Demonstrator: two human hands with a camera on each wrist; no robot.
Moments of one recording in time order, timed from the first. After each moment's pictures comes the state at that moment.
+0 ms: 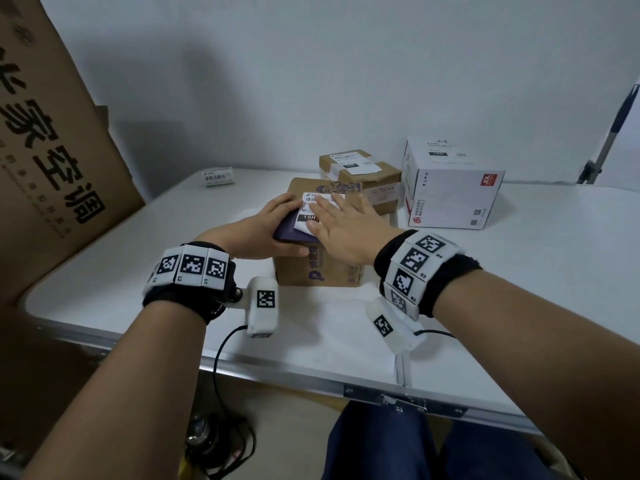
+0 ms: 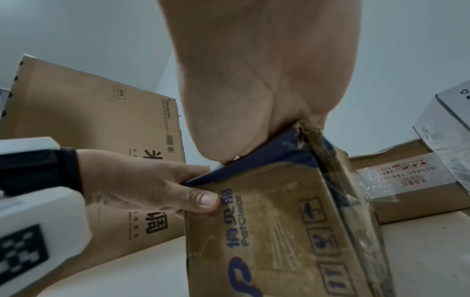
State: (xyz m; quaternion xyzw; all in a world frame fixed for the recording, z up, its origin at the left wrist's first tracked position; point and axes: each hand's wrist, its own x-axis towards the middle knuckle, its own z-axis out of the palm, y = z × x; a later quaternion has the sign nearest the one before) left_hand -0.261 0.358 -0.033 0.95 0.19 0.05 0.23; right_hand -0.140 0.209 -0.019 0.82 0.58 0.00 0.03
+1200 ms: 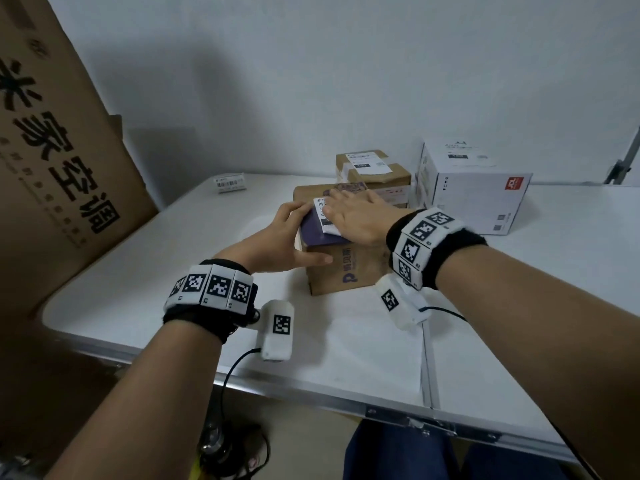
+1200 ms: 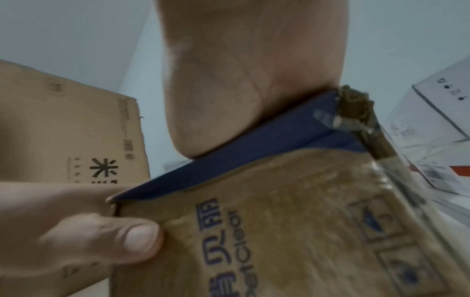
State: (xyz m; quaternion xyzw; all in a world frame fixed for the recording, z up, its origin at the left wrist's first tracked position) left_hand -0.252 0.362 -0.046 0.94 0.20 0.12 0.24; right_hand -0.112 0.247 -0.007 0.82 0.57 -0.07 0.01
